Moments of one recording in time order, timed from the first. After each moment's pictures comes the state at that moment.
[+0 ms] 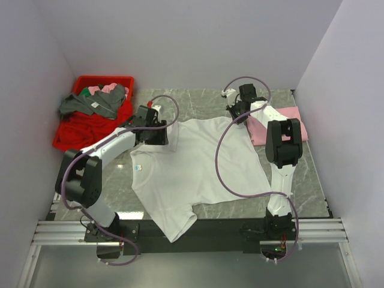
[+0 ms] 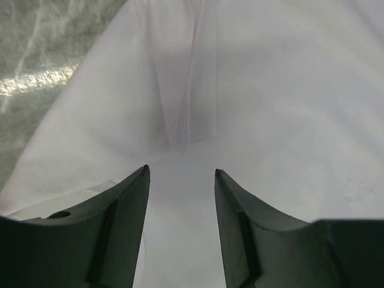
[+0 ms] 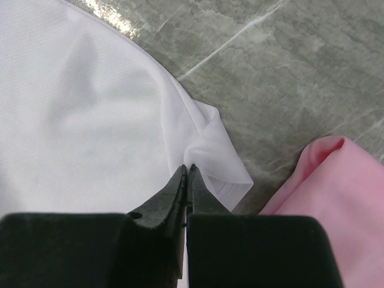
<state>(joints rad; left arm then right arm) -0.39 1.61 1.12 -0.37 0.10 -0.32 0.14 2.17 1.69 -0.51 -0.20 -0.51</state>
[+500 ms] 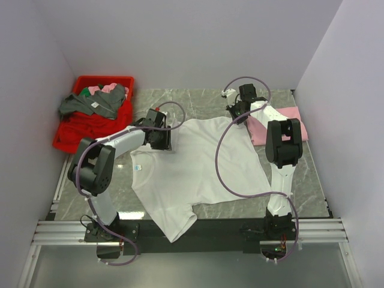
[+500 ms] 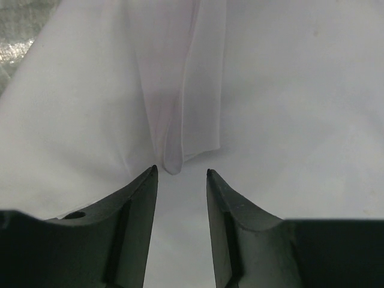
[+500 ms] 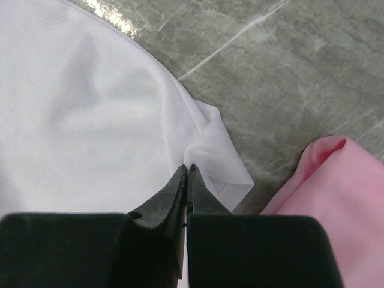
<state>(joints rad) -0.42 1.77 1.14 -0.36 0.11 -0.36 0.14 2.17 1.69 -0.51 -0.20 -0.51</state>
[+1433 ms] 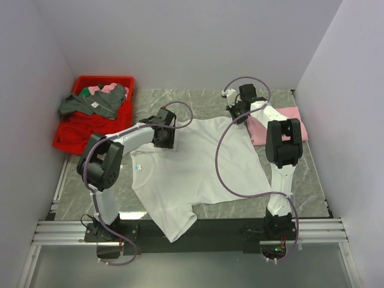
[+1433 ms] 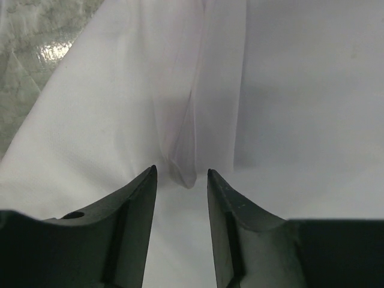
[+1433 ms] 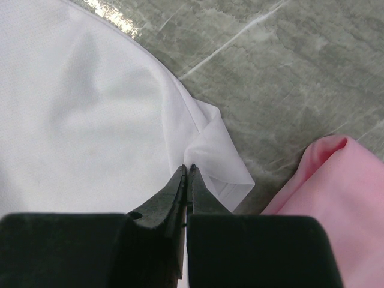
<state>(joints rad) -0.50 1.87 1.27 -0.45 -0.10 -0.36 0.14 2.17 1.69 -0.52 -0.20 -0.50</state>
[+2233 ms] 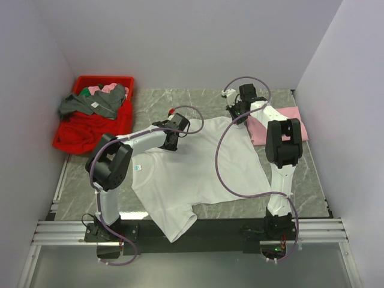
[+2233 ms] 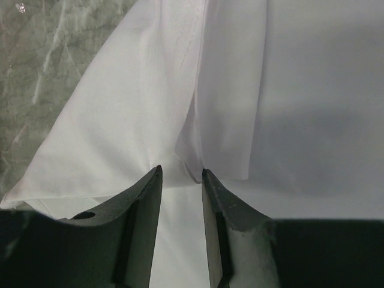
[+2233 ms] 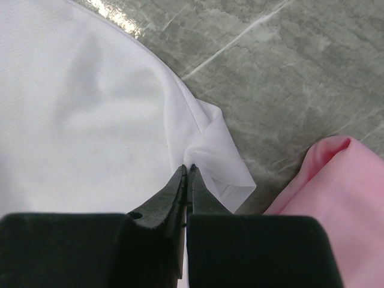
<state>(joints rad) -0.63 1.92 1.33 -0.54 -0.43 -0.39 0.14 2.17 1.69 -0.52 -0.21 -0.50</state>
